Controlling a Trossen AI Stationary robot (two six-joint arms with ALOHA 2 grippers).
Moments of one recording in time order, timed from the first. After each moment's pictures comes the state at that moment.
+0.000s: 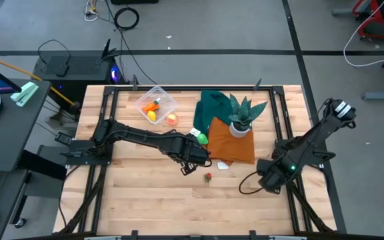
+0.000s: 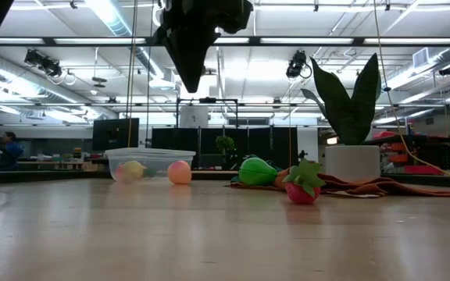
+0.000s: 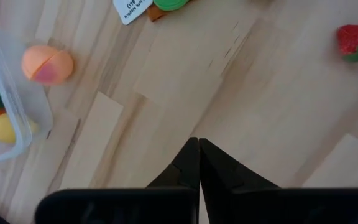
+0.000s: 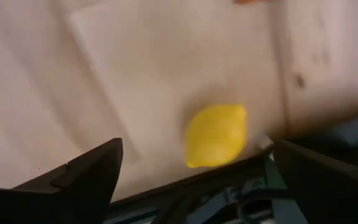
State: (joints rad) left arm -0.20 2.06 1.94 -1.39 -0.30 -0.69; right arm 0.75 1.26 0.79 -1.18 -0.06 1.08
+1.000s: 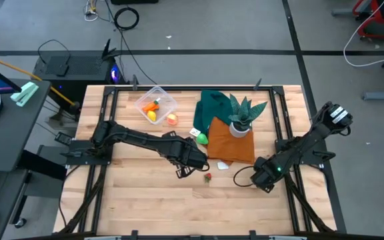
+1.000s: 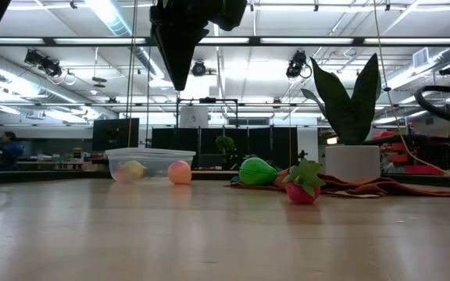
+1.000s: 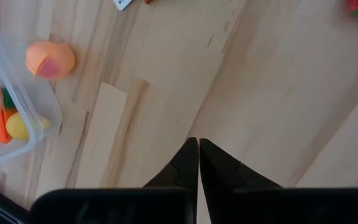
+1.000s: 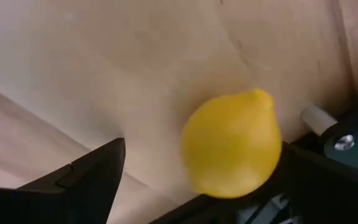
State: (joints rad) left arm -0.23 2.06 1.94 -1.46 -0.30 -0.62; right arm 0.65 1.39 0.62 -0.96 -0.24 1.29
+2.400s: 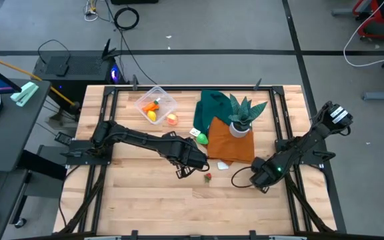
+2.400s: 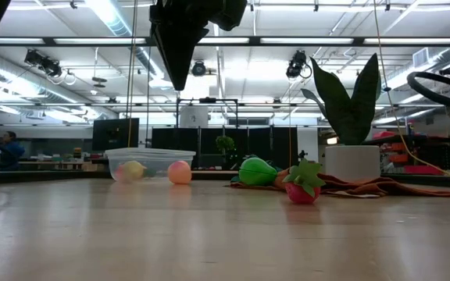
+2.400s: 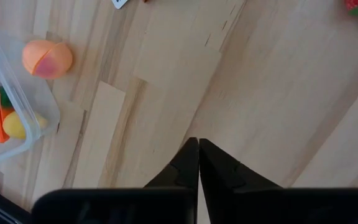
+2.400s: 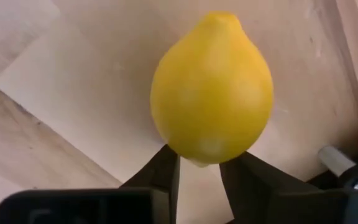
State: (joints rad) left arm -0.23 2.06 1.94 -1.45 -0.29 -0.63; right arm 0.65 1.39 0.63 -0.89 -0.14 1.28
